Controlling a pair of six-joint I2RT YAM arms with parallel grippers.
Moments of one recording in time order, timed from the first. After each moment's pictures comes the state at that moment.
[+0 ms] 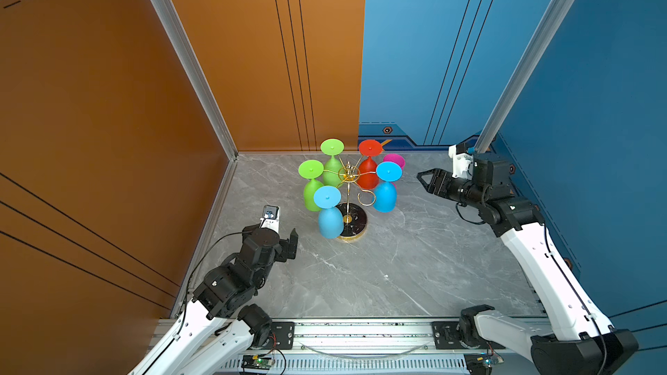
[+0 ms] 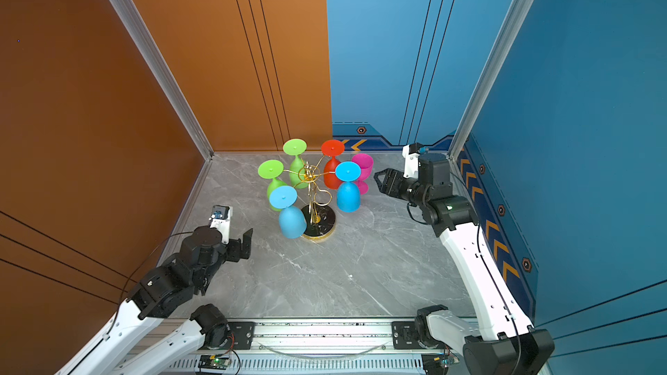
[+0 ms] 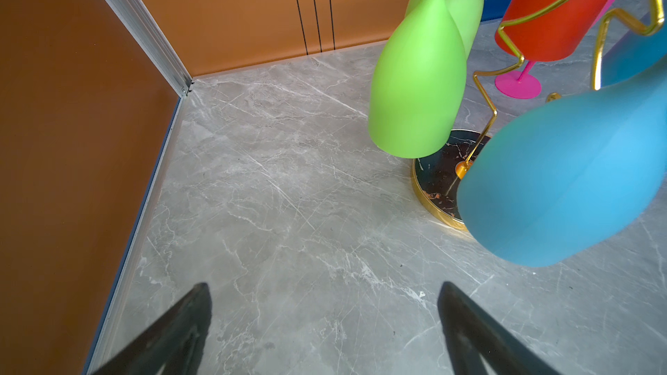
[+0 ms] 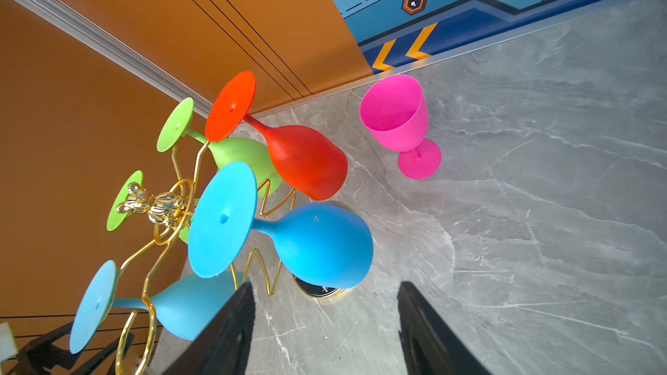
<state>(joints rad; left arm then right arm) -0.62 0.60 0.77 -0.76 -0.51 -0.21 0.20 1.15 1.25 -0.59 -0.36 0.53</state>
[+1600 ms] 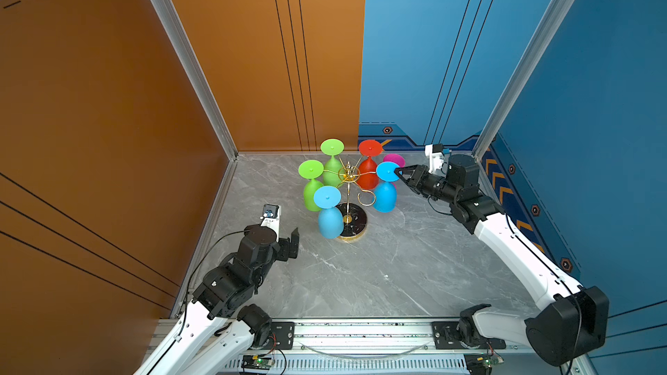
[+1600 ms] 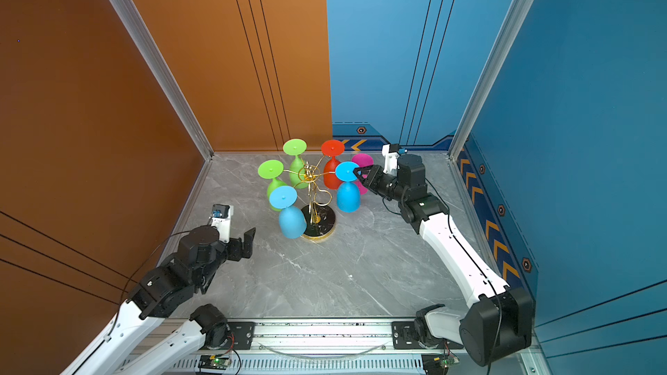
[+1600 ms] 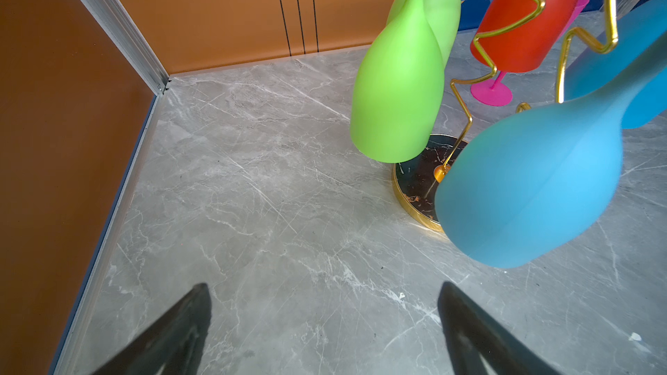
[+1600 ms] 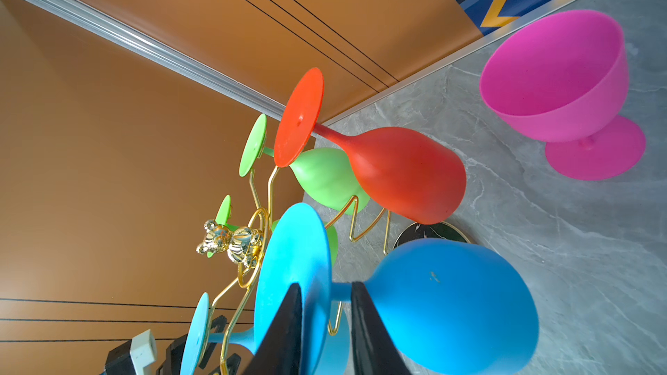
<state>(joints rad) -0.59 0.60 0.77 -0.73 -0.43 -0.21 0.30 1.28 1.11 -0.14 -0.48 0.87</state>
